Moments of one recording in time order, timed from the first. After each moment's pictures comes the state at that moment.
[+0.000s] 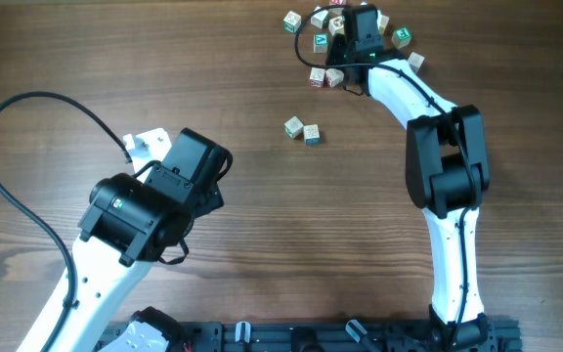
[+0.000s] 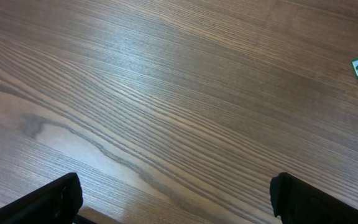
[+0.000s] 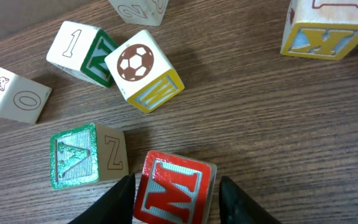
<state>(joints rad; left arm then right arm) -0.53 1.17 1.29 -1.43 -0.45 -0.84 0.27 2.45 1.87 -0.25 0.09 0.48</state>
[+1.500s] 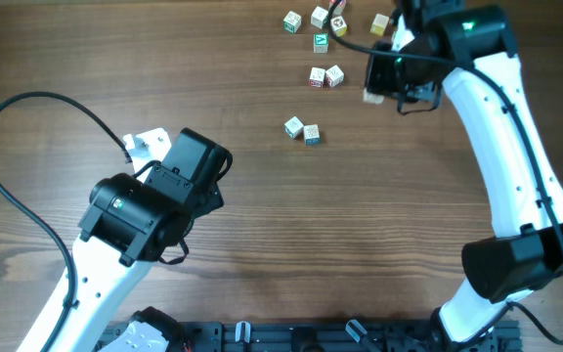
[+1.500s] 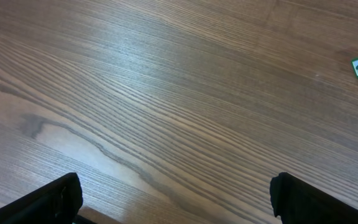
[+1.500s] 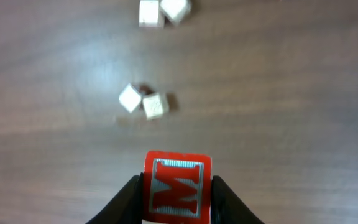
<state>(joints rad) -0.53 1.17 1.29 -1.43 -0.45 -0.84 0.29 1.86 2.00 -1.38 -0.12 0.47</state>
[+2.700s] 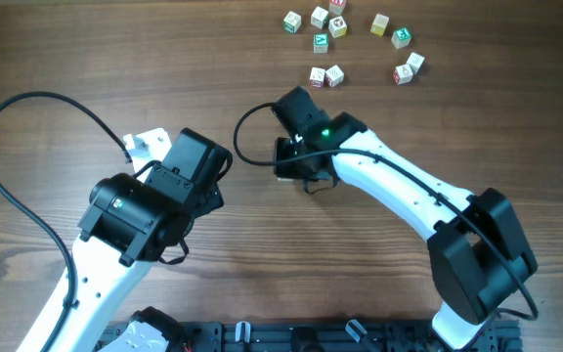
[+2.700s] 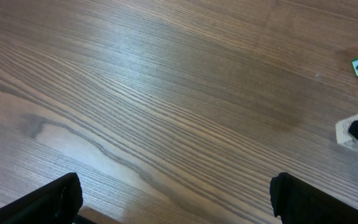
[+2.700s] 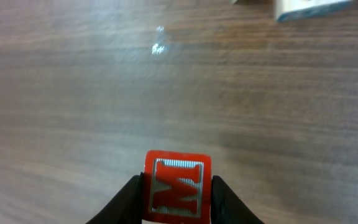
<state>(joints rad) -0.53 1.17 1.29 -1.43 -0.45 -0.84 0.67 1.86 1.34 -0.70 -0.13 0.73</state>
